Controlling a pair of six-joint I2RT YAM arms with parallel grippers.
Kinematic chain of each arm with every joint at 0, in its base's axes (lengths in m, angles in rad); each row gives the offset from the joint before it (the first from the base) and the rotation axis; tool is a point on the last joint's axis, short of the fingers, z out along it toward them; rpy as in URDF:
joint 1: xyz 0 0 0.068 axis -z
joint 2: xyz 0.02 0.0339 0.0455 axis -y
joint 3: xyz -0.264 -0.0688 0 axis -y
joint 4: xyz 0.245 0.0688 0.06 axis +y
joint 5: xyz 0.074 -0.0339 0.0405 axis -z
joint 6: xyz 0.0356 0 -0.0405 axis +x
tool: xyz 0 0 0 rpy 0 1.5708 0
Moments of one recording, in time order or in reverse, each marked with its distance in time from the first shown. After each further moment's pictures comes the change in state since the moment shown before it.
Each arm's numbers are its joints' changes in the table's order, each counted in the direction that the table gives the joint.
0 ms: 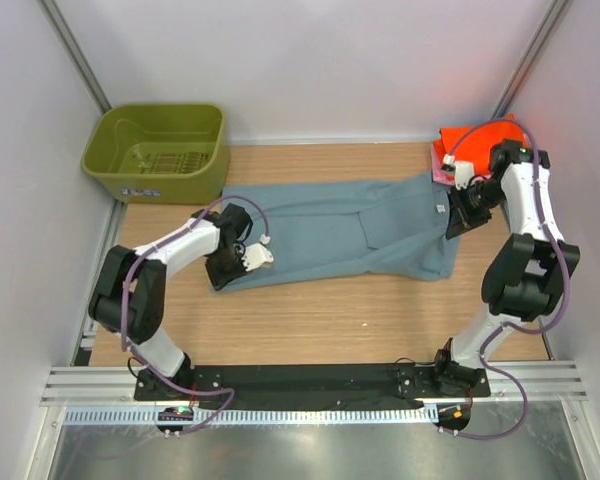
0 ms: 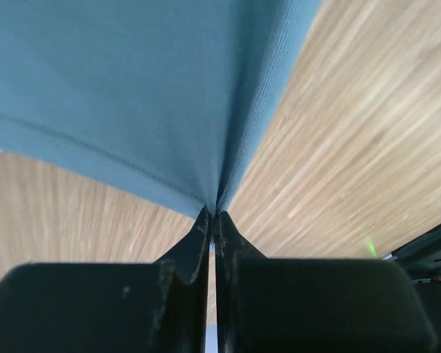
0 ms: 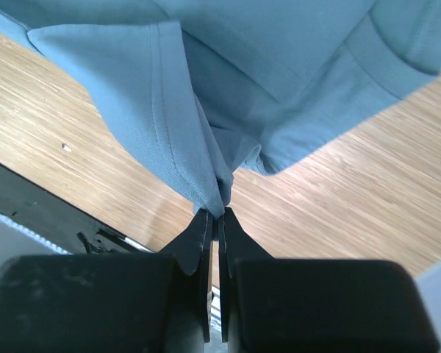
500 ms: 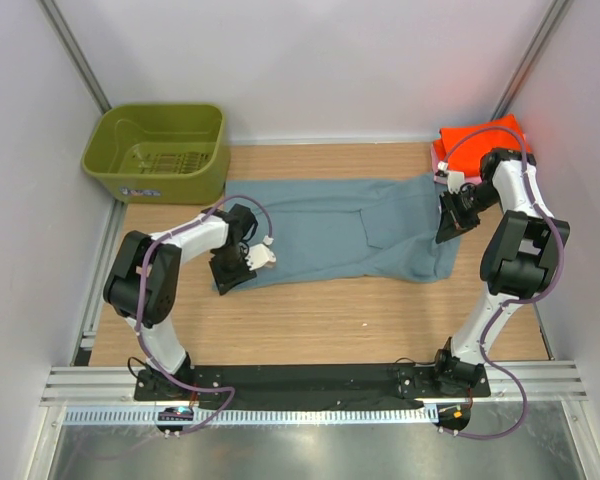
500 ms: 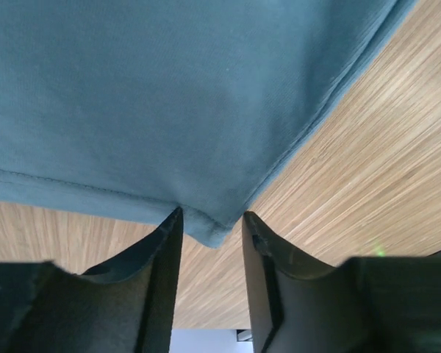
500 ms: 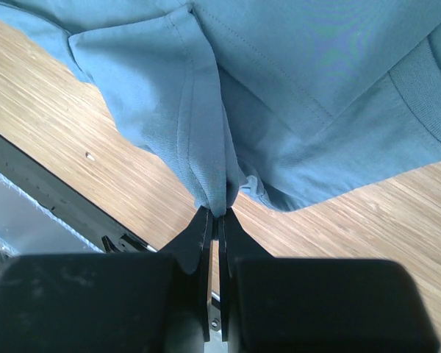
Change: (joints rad) left arm 0.001 -0.106 0.041 -0.024 -0.014 -0.003; right arm 0.006 -0.151 0.022 0.000 -0.084 0.010
